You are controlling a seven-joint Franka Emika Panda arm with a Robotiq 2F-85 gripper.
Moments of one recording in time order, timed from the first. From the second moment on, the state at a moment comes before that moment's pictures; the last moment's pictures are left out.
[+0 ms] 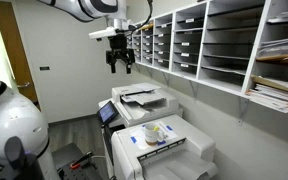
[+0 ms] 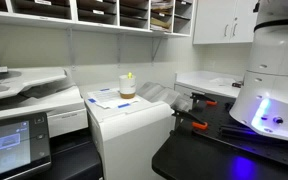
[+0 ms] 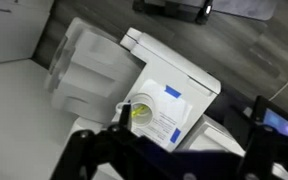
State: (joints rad) arm 0.04 -0.56 0.04 -2.28 -0.07 1.69 -0.11
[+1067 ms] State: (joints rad) arm 0.05 -0.10 -0.02 -2.25 -0.26 1.87 -0.54
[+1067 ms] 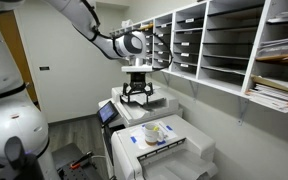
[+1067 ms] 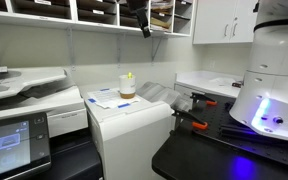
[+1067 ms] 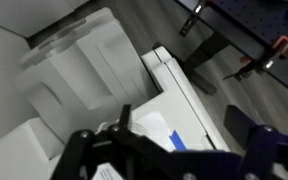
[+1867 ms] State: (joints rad) arm 0.05 0.13 0.01 -2.14 -0.36 1.85 -0.74
